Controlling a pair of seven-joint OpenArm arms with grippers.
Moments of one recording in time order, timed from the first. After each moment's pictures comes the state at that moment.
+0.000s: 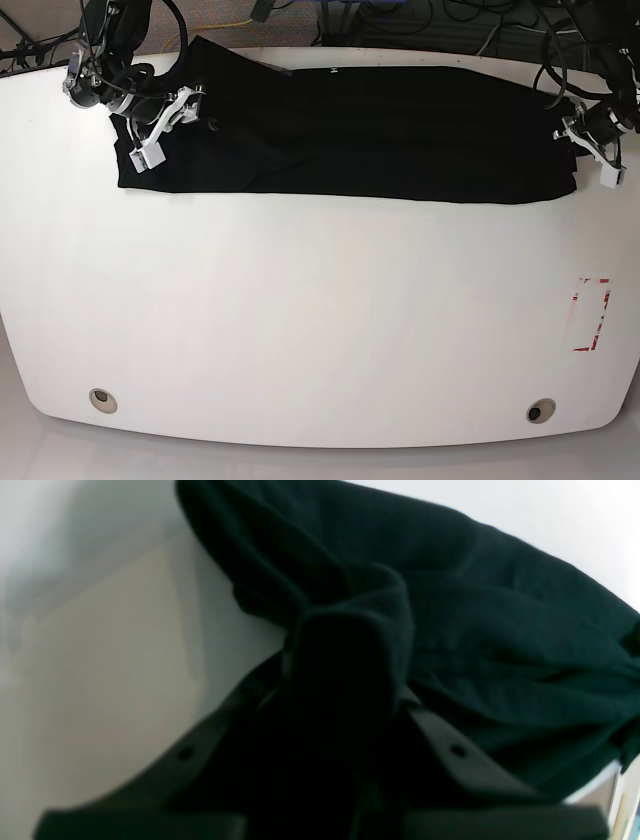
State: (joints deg) left arm 8.8 -24.1 -38.2 69.1 -50.0 -43.0 59.7; right arm -17.6 10.1 27.3 94.9 50.7 41.2 -71.6
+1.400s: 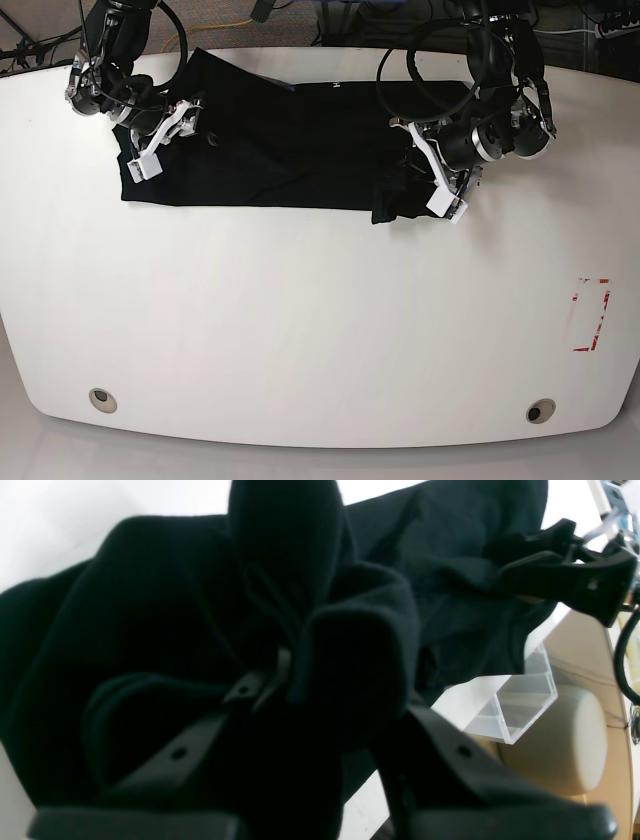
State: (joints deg) left arm 8.6 0.2 -13.8 106.3 -42.3 -35.7 74.4; right arm -14.9 10.3 27.1 89.2 52.5 42.0 -68.7
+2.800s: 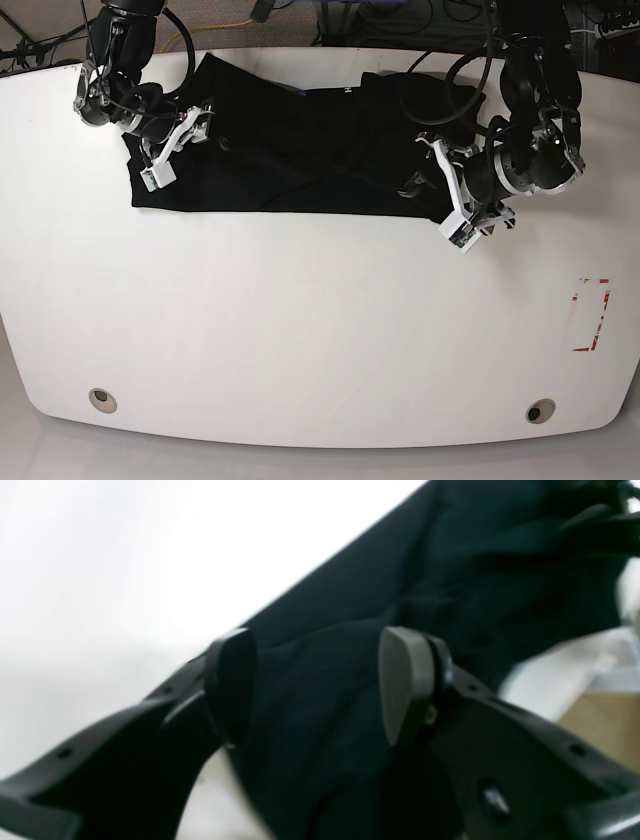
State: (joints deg) left arm 2.9 -13.0 -5.3 113.0 -37.1 -35.4 73.0; right arm -13.0 10.0 23.8 90.0 51.6 41.6 -69.3
